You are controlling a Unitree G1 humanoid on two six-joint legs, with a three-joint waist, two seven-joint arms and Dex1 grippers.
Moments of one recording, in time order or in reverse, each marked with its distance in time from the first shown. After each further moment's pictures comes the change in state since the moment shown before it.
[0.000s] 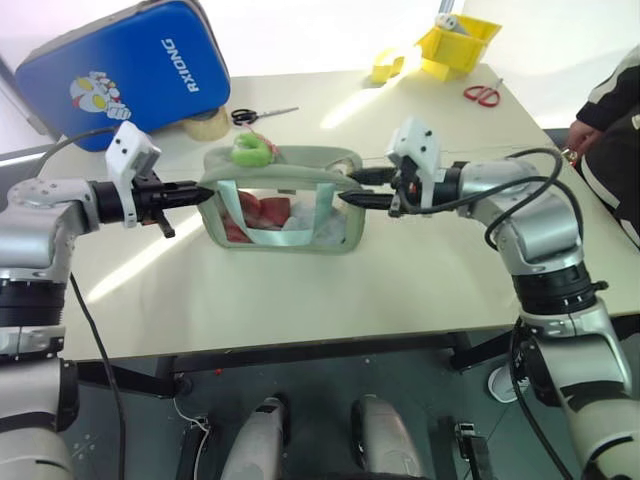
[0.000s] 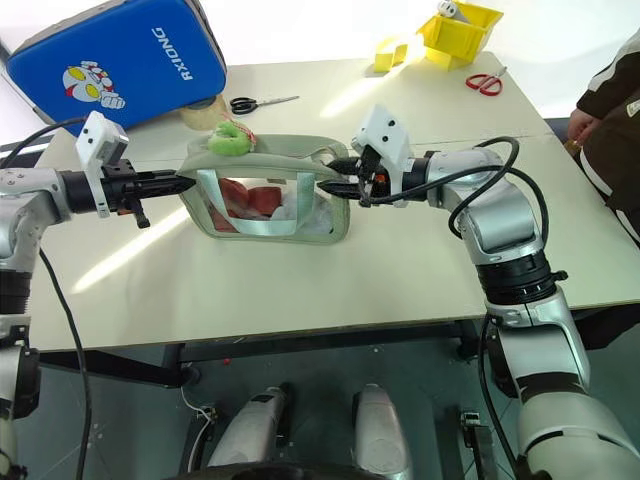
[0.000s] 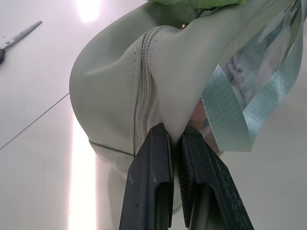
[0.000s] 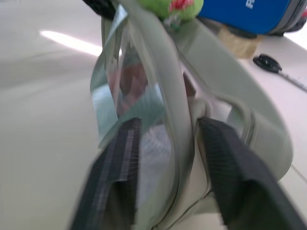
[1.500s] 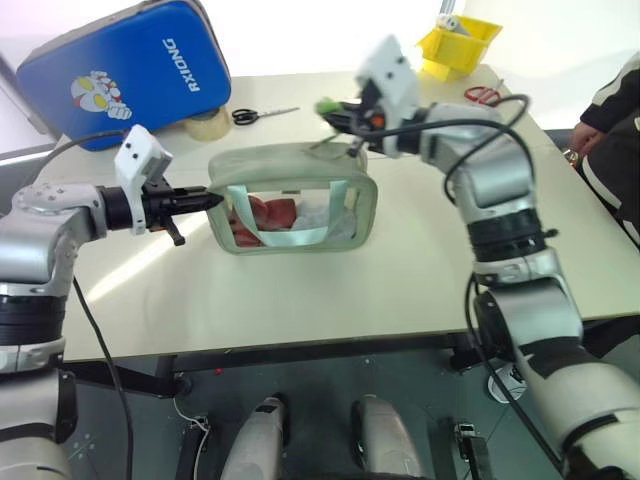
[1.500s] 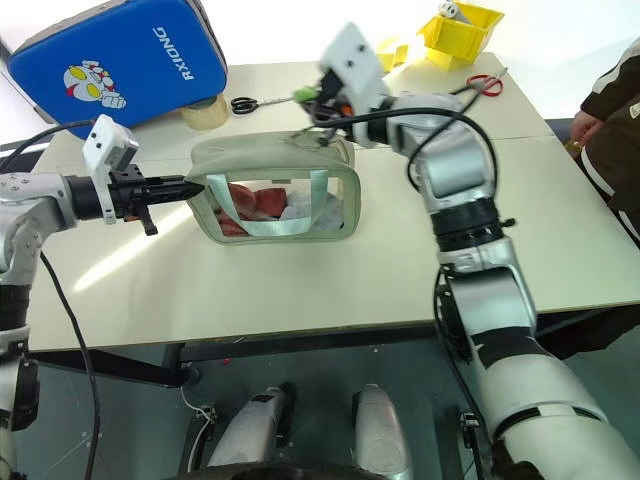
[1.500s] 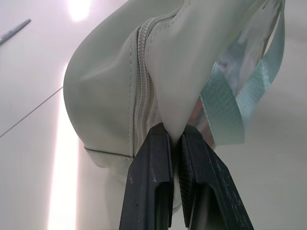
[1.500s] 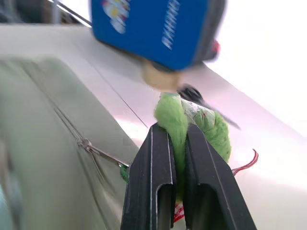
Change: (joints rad) left arm 0.072 -0.003 0.030 -0.204 -0.035 0.133 0.074; right arm -0.169 0.151 -0.069 0.279 -0.204 -0.037 -0.234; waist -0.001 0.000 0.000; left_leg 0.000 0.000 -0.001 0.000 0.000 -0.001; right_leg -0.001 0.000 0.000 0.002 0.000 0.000
